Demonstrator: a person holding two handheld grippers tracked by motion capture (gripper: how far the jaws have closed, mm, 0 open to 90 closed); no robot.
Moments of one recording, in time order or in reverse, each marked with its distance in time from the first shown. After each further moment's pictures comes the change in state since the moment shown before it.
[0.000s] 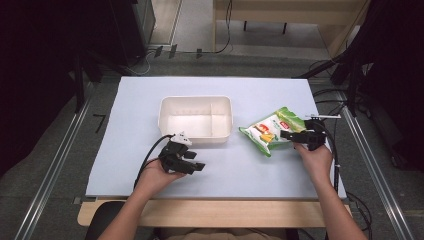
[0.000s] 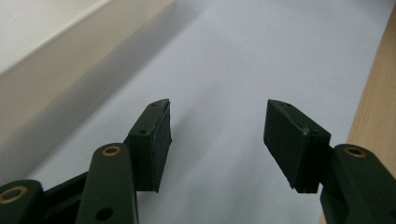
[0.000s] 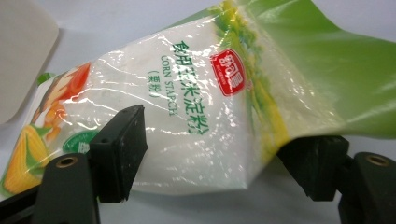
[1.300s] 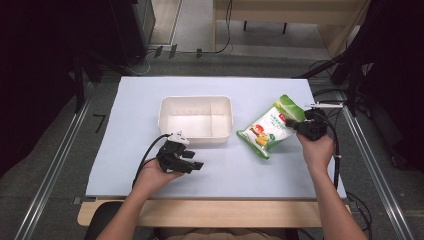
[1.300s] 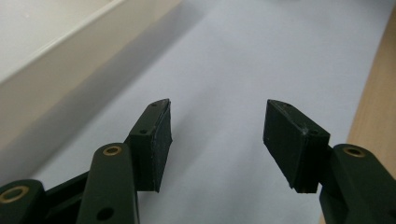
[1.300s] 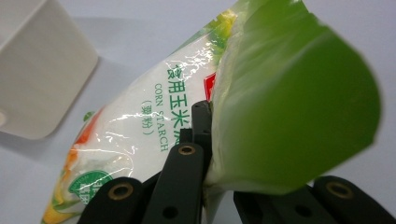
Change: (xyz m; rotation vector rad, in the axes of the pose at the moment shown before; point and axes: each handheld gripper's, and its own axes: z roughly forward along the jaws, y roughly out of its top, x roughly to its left) left arm 0.004 -0.002 -0.005 -0.022 -0.022 -0.016; right arm 0.016 0.028 -0.022 -0.075 0.041 -0.108
